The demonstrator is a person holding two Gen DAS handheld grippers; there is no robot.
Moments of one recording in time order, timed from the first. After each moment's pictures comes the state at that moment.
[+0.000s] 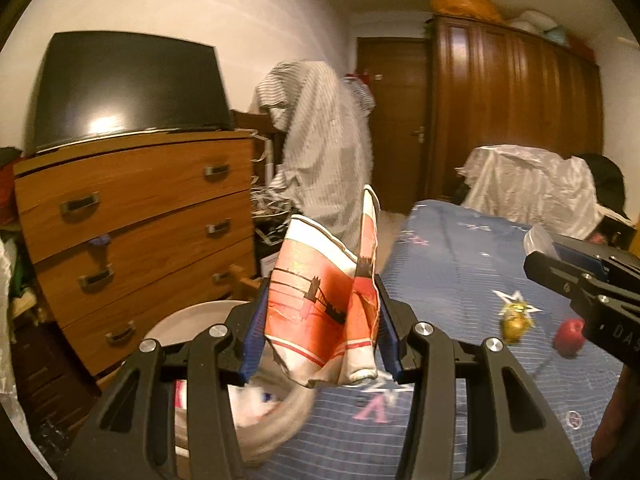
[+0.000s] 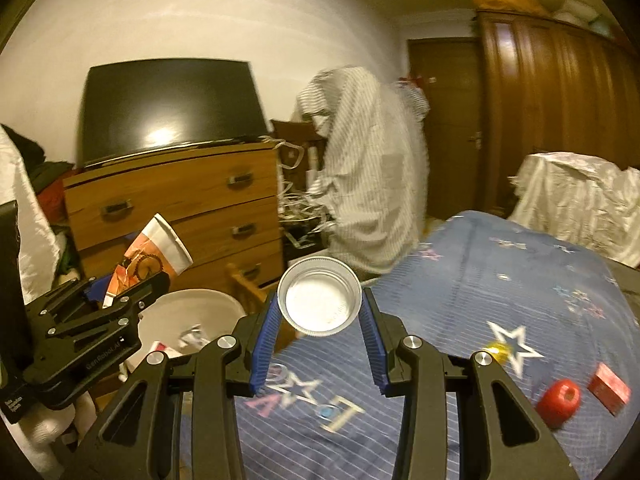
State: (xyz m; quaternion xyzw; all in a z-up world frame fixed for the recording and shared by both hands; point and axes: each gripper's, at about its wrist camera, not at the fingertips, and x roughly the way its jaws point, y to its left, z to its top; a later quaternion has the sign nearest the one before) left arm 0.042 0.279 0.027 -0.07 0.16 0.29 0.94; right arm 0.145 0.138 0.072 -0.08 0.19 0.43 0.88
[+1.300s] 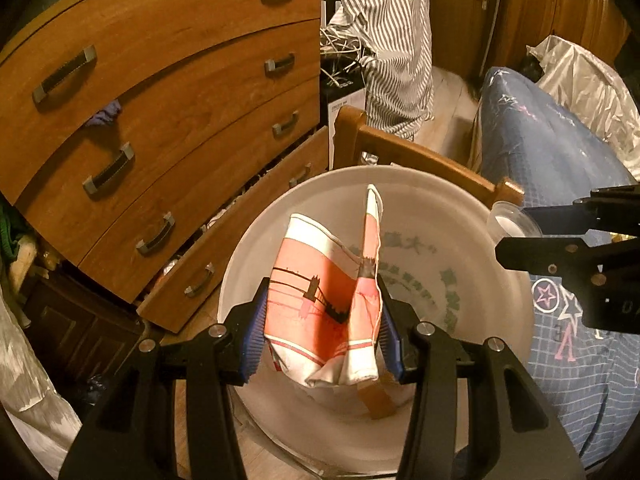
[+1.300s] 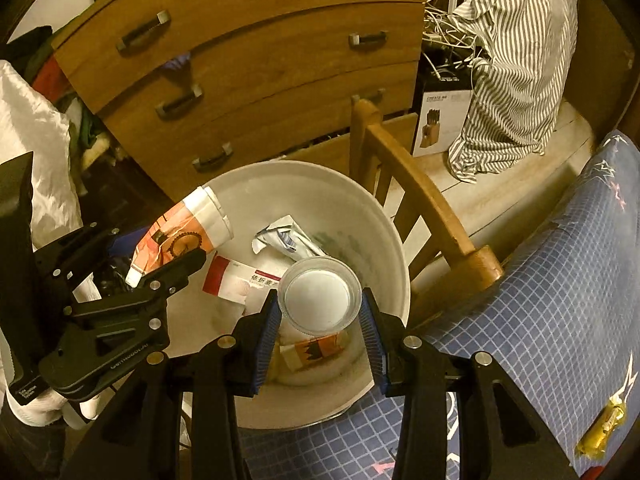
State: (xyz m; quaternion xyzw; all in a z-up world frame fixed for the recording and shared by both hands) left arm 0.063 0.489 -0.077 -0.15 0.44 0.30 0.83; right arm 0.197 0.468 -0.060 -0.26 0.48 0.52 0.66
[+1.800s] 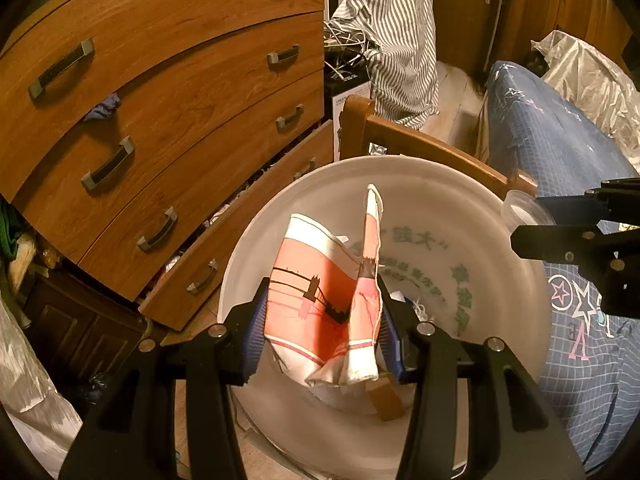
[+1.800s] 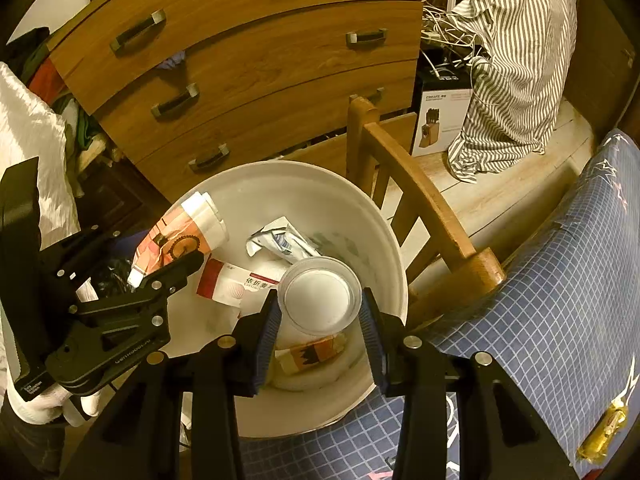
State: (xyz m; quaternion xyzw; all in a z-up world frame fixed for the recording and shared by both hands) left arm 0.067 0.495 -0.086 -0.14 0.45 0.30 0.83; right arm 0.205 0.465 -0.064 -0.26 0.48 0.52 0.66
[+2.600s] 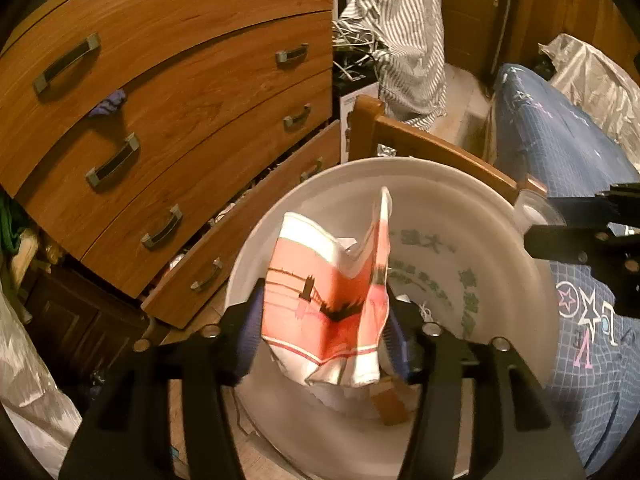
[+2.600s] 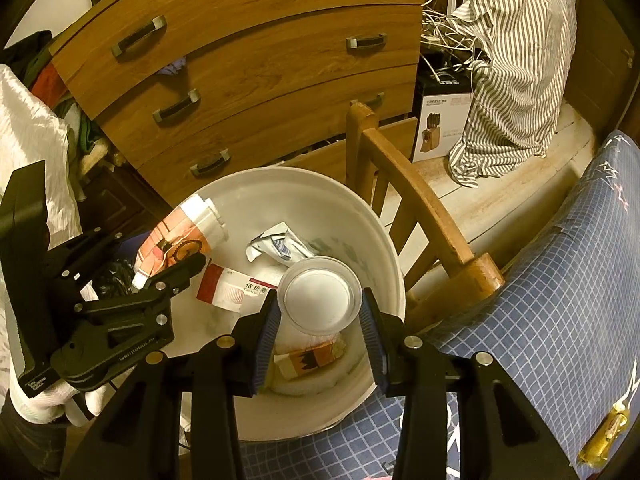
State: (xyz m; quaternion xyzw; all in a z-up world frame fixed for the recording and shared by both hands) left arm 0.066 0.505 -0.089 -0.15 0.44 0.32 0.83; right arm 0.211 0.465 -0.058 -0.25 0.47 0.52 0.67
